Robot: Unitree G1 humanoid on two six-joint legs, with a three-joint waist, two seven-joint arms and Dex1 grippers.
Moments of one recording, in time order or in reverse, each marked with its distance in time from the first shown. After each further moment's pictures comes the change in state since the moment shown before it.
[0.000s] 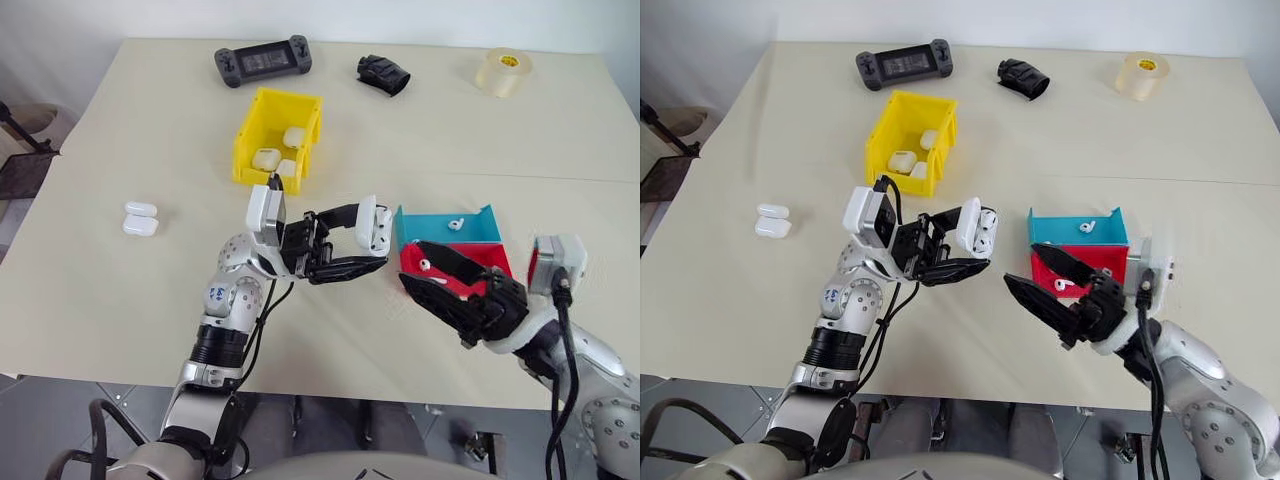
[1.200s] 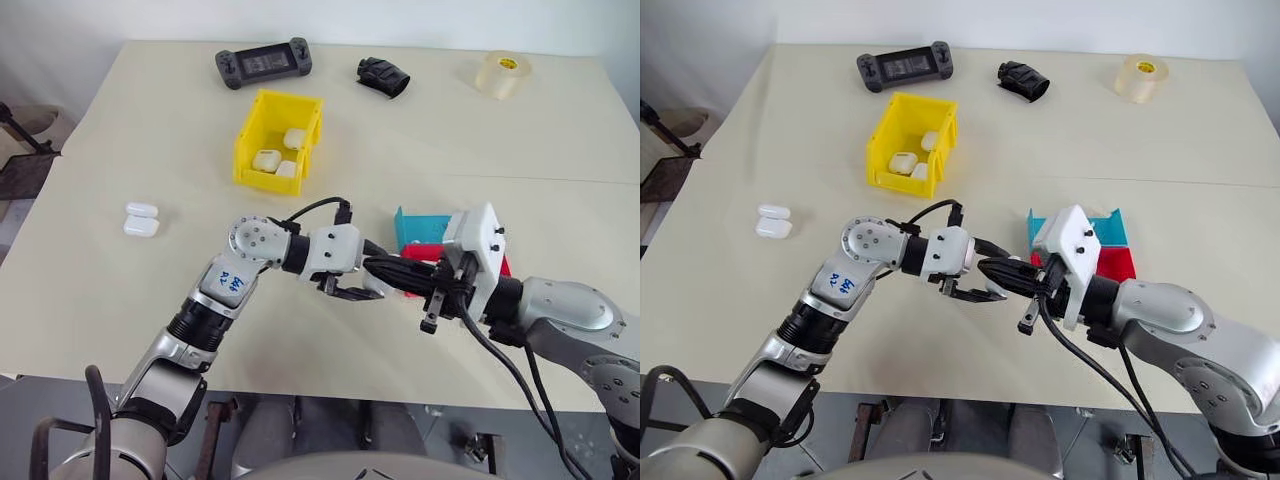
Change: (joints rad) left arm -0.140 0.245 -0.311 -0.053 0.546 -0.010 0.192; right arm -0.431 -0.197 0.254 -0.076 -0.154 0.295 -0.177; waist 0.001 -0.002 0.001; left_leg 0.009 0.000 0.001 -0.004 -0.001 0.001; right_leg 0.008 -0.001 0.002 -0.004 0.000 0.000
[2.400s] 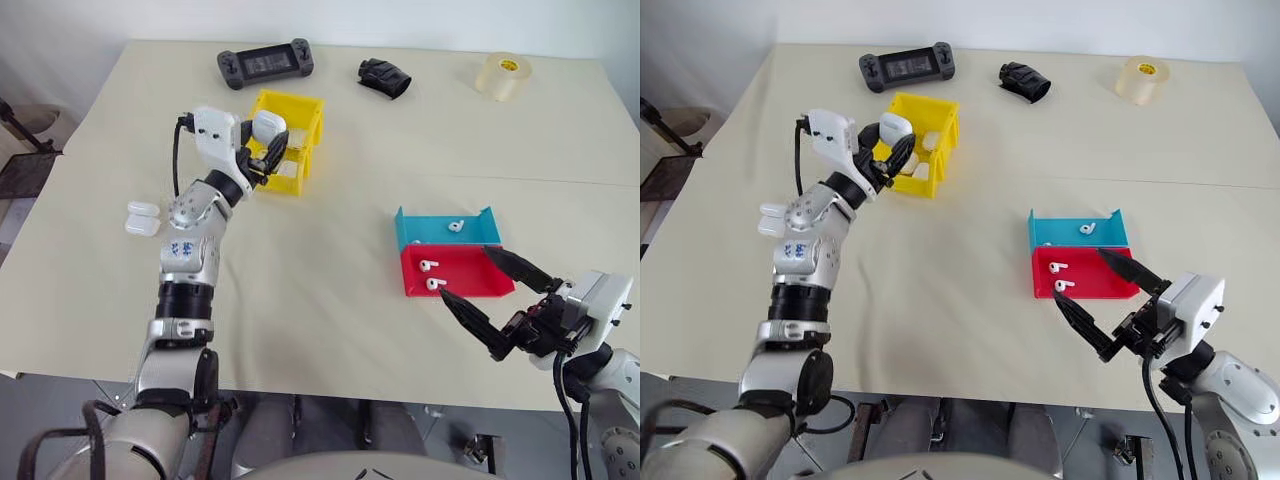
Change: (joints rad) left arm -0.148 -0.101 0.513 0.399 -0.109 0.038 0.799; right arm 0.553 0.272 -0.350 0.119 -0.388 -0.618 0.366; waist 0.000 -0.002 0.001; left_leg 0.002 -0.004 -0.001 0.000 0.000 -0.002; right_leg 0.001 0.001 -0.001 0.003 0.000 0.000
